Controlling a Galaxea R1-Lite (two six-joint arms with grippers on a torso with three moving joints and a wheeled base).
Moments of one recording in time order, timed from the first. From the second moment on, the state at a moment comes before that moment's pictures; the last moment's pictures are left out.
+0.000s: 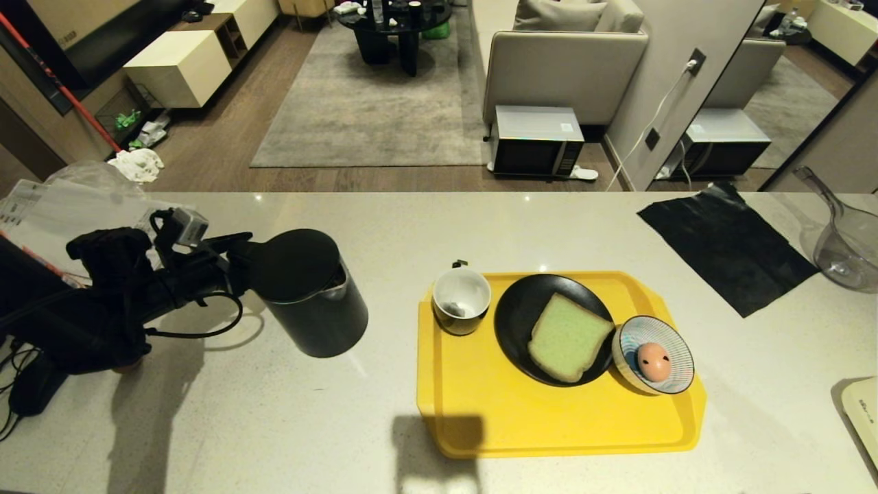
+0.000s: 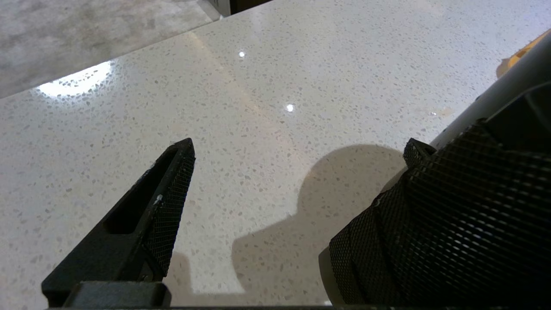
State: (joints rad) left arm 0.21 2.21 -1.11 -1.11 -0.84 0.21; right arm 0.01 0.00 0.00 -0.07 0.00 -0.03
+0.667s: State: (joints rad) left arm 0.16 2.22 -1.15 -1.10 -0.83 0.20; right arm 0.01 0.00 0.00 -0.07 0.00 -0.03
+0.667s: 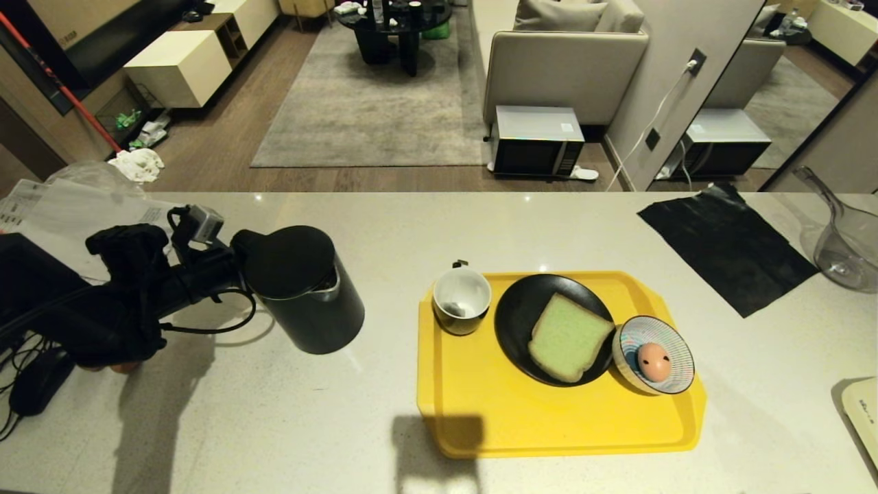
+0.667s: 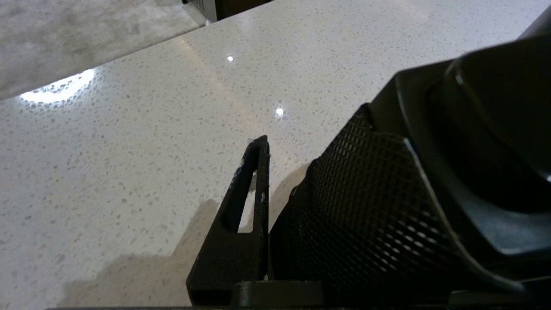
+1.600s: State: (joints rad) left arm 0.15 2.10 -1.22 -1.10 -0.79 0.01; right arm 0.01 0.00 0.00 -0.07 0.00 -0.03
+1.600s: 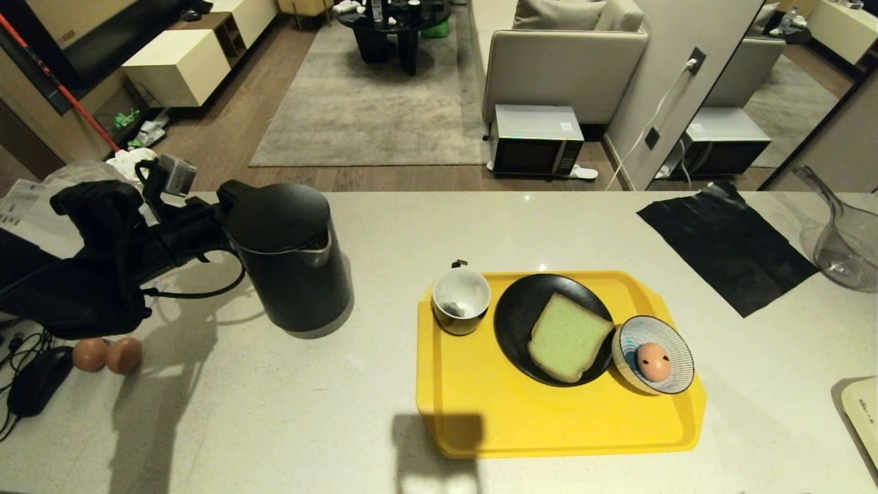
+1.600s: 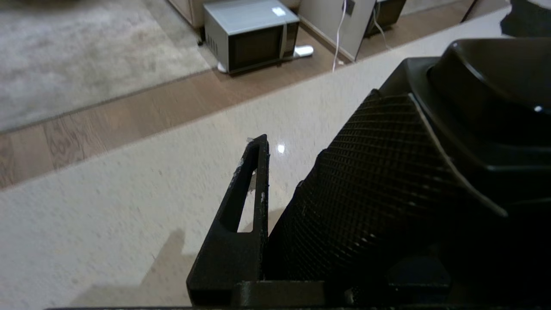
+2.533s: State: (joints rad) left arm -0.01 2.16 -1.70 -0.61 -0.73 0.22; right arm 0.01 0.00 0.00 -0.07 0.00 -0.03
